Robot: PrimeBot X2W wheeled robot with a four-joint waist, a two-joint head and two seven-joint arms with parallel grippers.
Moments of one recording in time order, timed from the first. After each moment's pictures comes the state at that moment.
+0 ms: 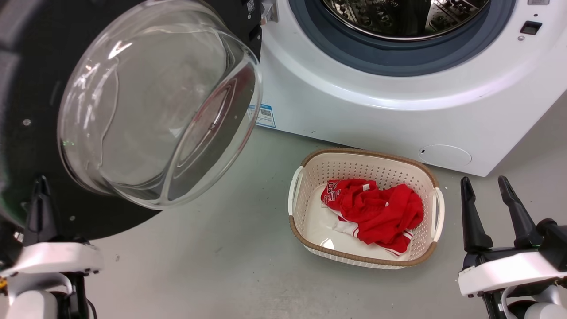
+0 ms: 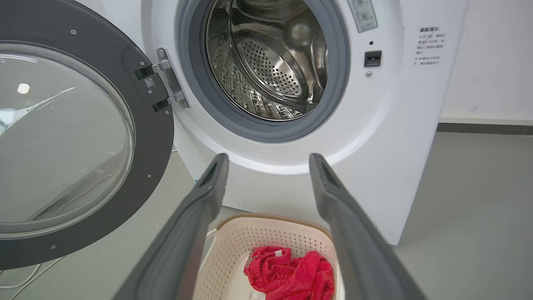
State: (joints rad) left arm -0.12 0.29 0.14 0.15 -0.37 0.09 -0.26; right arm 0.00 -0.05 -0.06 -0.10 0.18 0.13 -0.08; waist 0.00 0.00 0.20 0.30
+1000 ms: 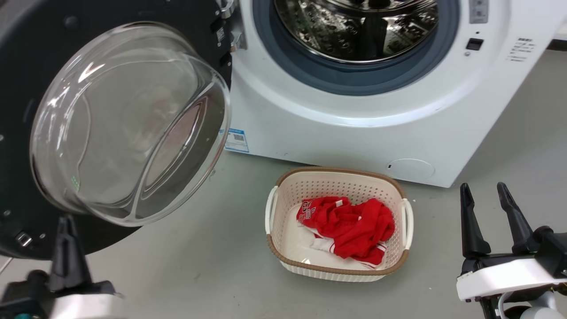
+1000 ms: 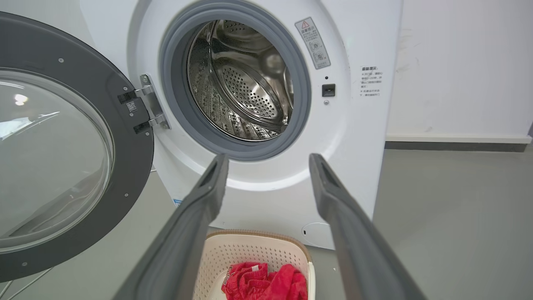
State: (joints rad) left arm 0.07 0.17 0.19 -0.04 -0.22 0.05 -0.26; right arm 0.00 -0.05 -0.06 -0.05 0.18 0.13 -0.14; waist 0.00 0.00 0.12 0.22
